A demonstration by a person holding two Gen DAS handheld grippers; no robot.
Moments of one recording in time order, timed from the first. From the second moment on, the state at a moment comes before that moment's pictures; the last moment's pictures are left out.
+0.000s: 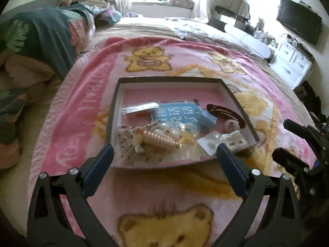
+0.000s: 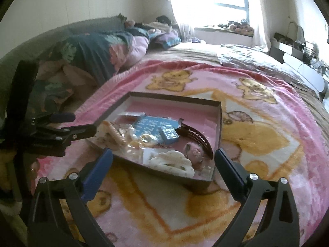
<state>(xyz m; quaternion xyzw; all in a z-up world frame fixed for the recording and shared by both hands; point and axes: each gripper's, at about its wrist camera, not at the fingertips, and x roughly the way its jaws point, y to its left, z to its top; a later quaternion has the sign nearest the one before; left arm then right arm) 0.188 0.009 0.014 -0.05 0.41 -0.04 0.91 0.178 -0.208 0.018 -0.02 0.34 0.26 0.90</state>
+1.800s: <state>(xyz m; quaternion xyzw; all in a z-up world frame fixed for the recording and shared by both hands) 0.075 0.006 0.012 -0.07 0.38 -0.02 0.92 0.094 -0.227 0.018 0.01 0.35 0.23 0.91</state>
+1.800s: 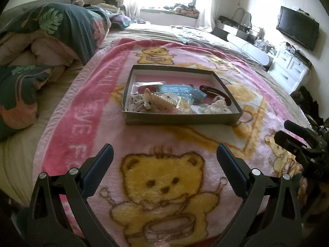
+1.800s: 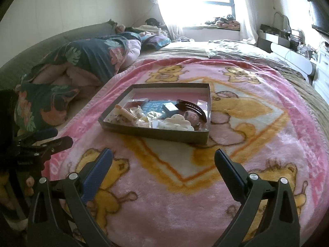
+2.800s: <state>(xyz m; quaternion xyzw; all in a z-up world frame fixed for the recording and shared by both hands) 0.074 0.005 0.016 -0.07 0.39 -0.01 0.92 0.094 -0.233 0.018 0.01 0.35 0.23 0.91</state>
